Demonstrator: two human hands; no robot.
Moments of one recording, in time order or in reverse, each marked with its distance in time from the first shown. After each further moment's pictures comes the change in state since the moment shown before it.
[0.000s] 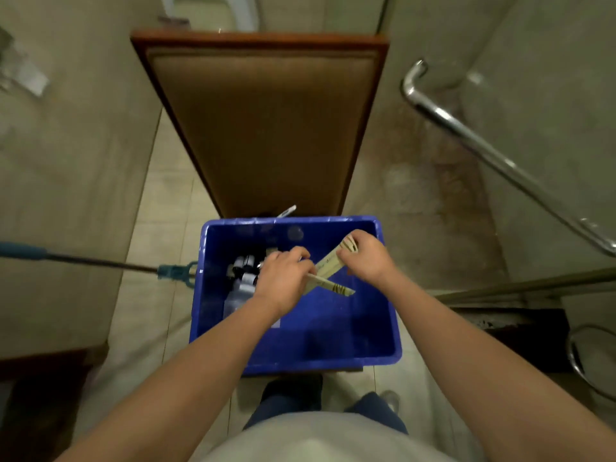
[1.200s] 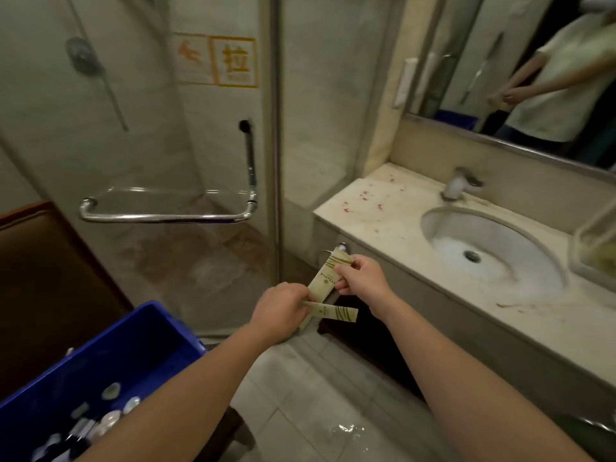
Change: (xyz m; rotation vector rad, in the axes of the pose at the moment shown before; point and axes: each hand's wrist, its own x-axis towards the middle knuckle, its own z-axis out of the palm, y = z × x) left_hand -0.110 0.396 -0.002 -0.037 -0.022 0.839; right_hand -0.396 0.225 -0.164 0.805 0.909 0.225
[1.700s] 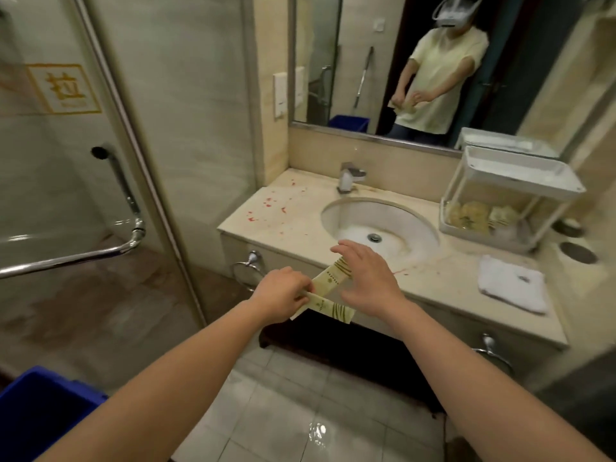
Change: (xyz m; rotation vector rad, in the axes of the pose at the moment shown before) left_hand 0.074 0.165 0.041 0.209 -0.118 0.488; right_hand -0.074 0.049 -0.200 -0.951 0.236 -0.432
